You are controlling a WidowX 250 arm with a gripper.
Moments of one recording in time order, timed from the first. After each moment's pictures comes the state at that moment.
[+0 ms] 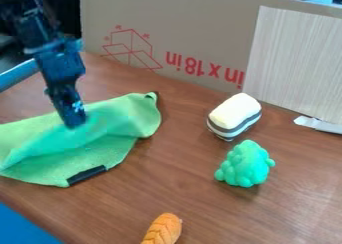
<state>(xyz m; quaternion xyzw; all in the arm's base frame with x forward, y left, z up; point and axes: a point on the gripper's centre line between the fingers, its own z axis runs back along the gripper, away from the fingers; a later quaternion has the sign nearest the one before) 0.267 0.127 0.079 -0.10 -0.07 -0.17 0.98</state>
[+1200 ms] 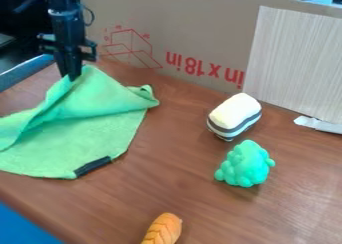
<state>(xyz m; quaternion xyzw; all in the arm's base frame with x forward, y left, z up) 0.361 0.230 0.075 0.03 -0.01 0.15 0.99</state>
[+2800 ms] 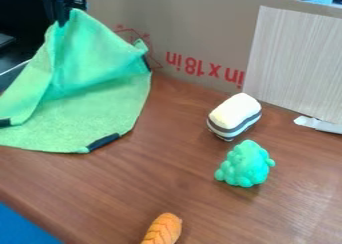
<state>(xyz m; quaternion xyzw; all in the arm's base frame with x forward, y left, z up) 0.398 0.278 0.146 0.12 -0.11 0.18 0.97</state>
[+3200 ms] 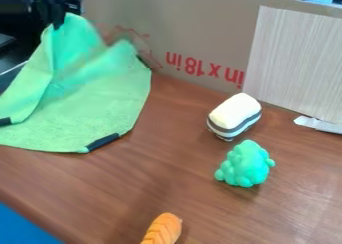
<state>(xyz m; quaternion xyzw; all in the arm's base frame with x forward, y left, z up) 0.401 0.300 0.129 0.13 -0.07 0.20 0.97</state>
